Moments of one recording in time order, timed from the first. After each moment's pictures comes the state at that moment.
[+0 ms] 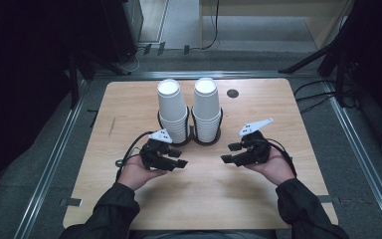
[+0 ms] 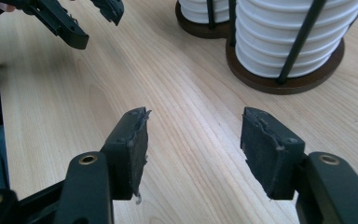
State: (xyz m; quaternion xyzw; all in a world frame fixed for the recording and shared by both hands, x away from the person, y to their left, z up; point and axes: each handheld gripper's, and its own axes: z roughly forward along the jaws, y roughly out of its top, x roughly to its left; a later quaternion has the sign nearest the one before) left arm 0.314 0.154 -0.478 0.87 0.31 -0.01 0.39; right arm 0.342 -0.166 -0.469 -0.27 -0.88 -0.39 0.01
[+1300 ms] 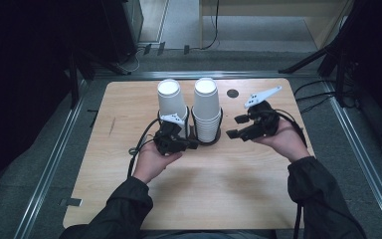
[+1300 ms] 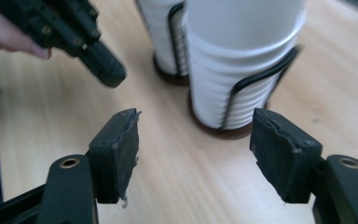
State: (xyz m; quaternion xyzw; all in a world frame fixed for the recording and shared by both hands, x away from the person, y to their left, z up) left arm 0.346 0.119 -0.449 0.83 0.35 -0.02 0.43; right arm 0.382 -0.172 -0.390 -0.24 -0.89 -0.39 -0.04
